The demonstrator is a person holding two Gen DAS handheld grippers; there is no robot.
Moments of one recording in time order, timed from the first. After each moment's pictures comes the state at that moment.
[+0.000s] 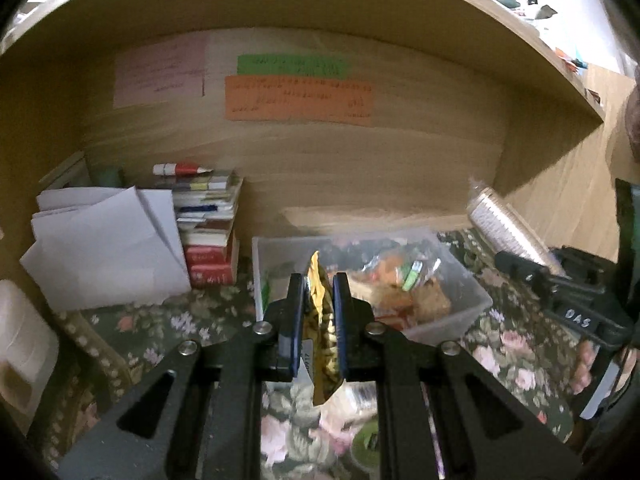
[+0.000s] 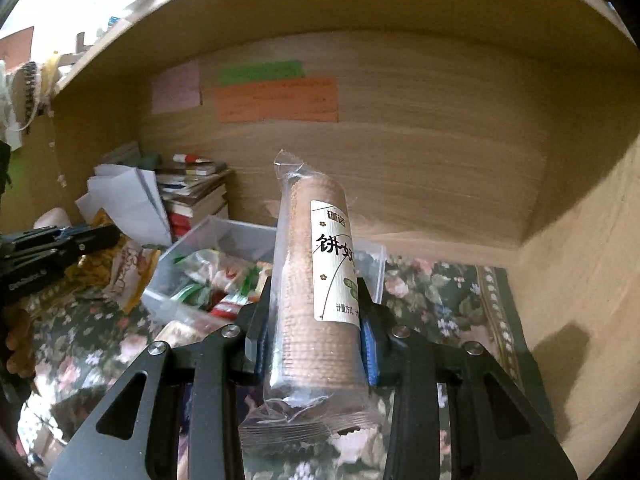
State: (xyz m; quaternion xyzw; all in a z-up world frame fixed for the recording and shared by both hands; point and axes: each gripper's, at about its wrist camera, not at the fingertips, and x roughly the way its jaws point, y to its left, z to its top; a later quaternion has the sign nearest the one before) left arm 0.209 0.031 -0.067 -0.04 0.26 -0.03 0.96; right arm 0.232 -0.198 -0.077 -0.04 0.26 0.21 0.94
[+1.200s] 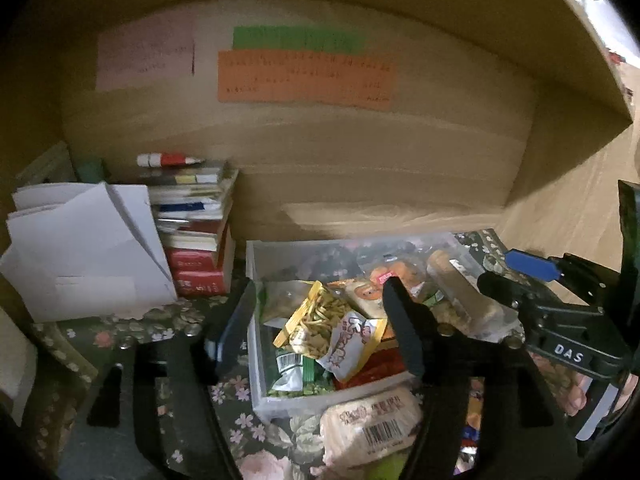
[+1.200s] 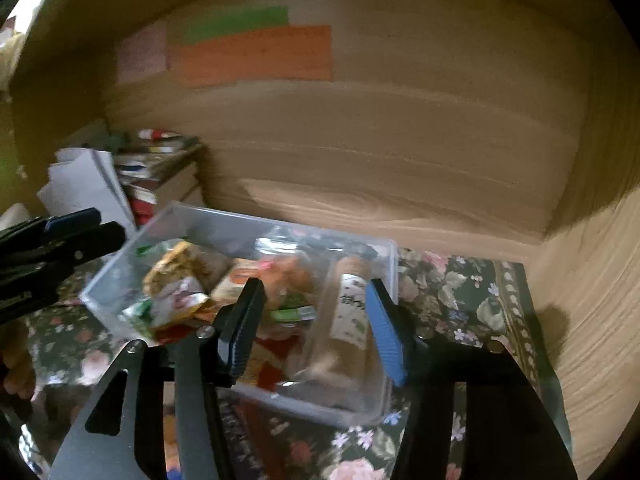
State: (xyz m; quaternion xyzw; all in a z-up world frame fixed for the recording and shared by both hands) left arm 0.243 0.028 -0.086 -0.04 0.28 -0.02 0.96; right arm 0.271 -0.175 -0.090 -0.06 0.30 0.22 0.93
